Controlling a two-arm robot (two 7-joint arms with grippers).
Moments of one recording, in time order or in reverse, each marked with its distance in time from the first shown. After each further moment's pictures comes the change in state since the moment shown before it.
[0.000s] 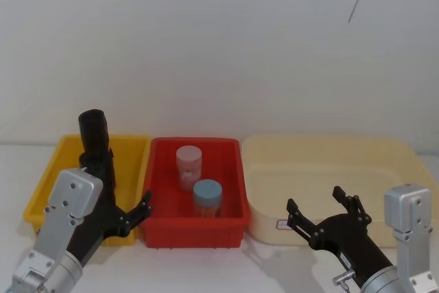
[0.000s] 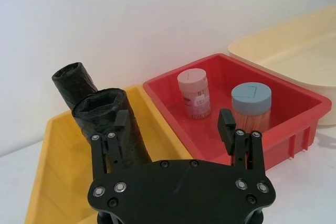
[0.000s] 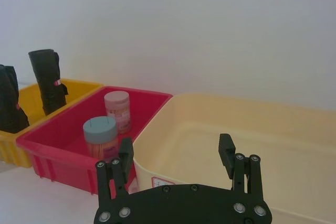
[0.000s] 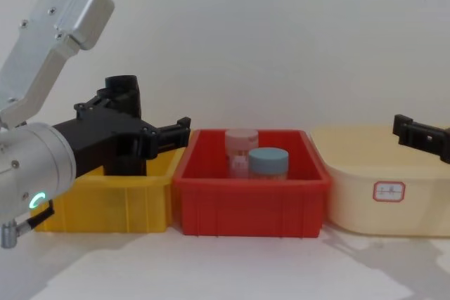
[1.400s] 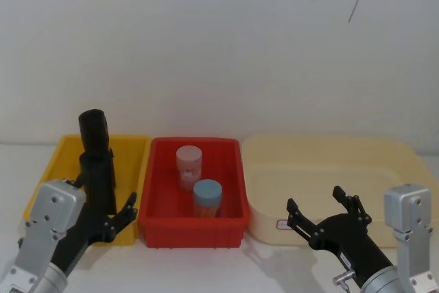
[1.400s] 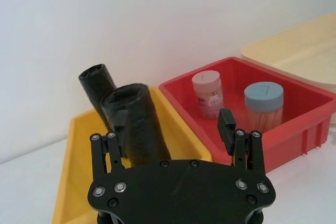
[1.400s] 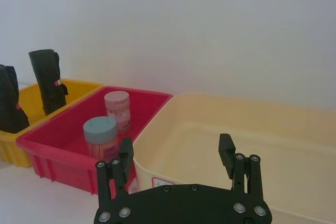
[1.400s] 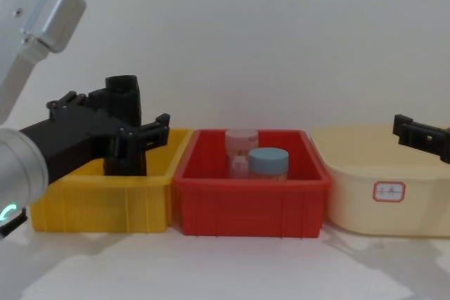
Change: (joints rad) left arm 0.066 0.021 -0.035 -0.039 0.035 -0.060 0.038; right arm 0.000 0.000 0.000 0.000 0.000 0.000 0.000
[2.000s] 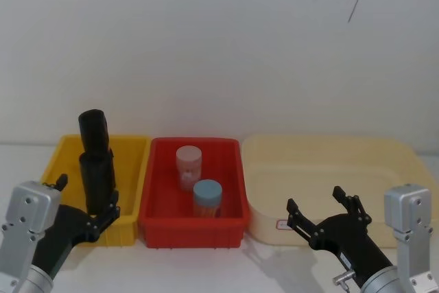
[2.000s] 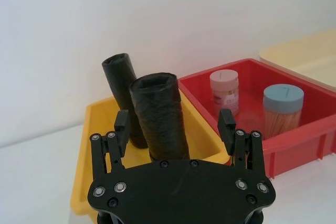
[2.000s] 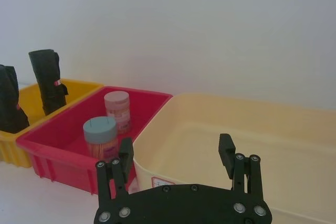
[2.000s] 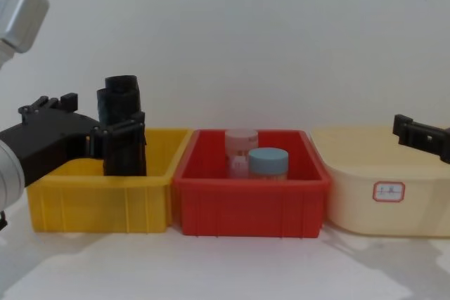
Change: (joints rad) left arm 0.043 -0.014 -0.055 -0.010 -0.032 -0.012 0.018; right arm 0.000 0.000 0.000 0.000 0.000 0.000 0.000
